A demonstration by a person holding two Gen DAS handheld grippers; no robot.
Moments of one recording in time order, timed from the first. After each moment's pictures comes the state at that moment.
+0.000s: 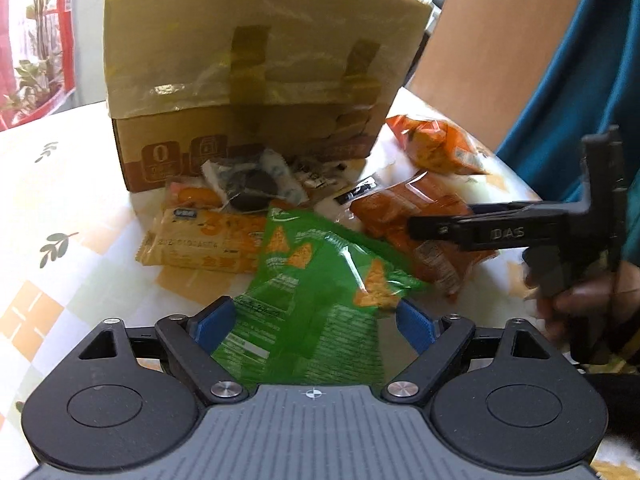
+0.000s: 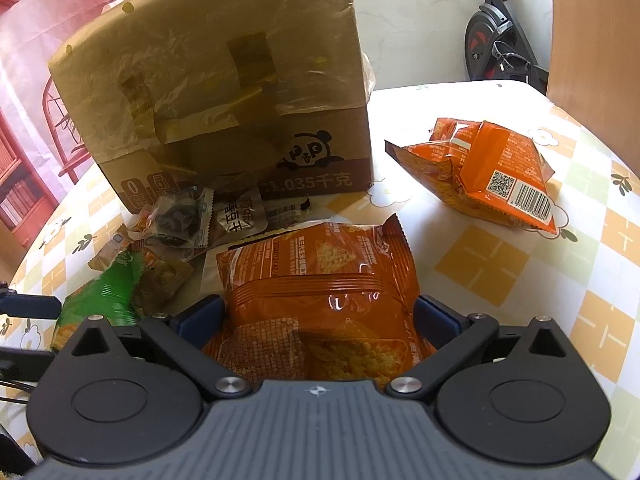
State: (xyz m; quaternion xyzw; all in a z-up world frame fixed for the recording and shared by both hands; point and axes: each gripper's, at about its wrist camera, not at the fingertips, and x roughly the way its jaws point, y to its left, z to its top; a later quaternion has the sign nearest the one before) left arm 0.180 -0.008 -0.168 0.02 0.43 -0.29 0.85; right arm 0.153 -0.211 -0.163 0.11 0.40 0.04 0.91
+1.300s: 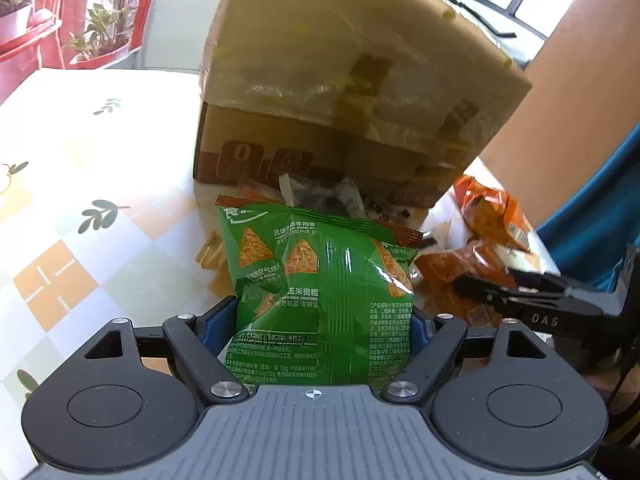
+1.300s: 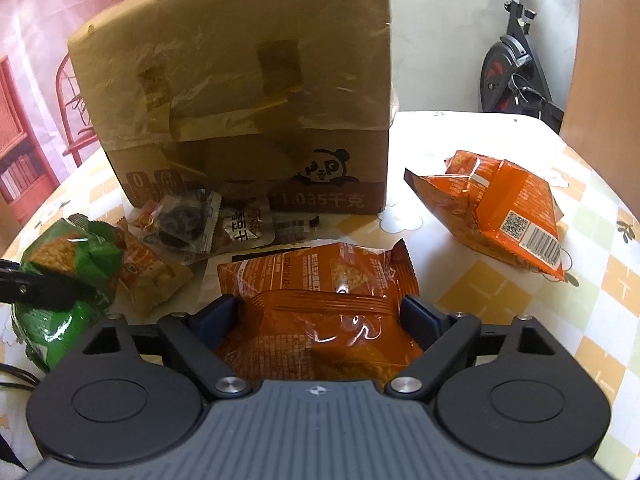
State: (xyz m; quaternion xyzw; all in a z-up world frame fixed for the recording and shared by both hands) left arm 0.204 0.029 -0.170 -0.09 0.44 -0.21 0.87; right arm 0.161 -0.204 -0.161 0.06 0.38 0.06 0.92
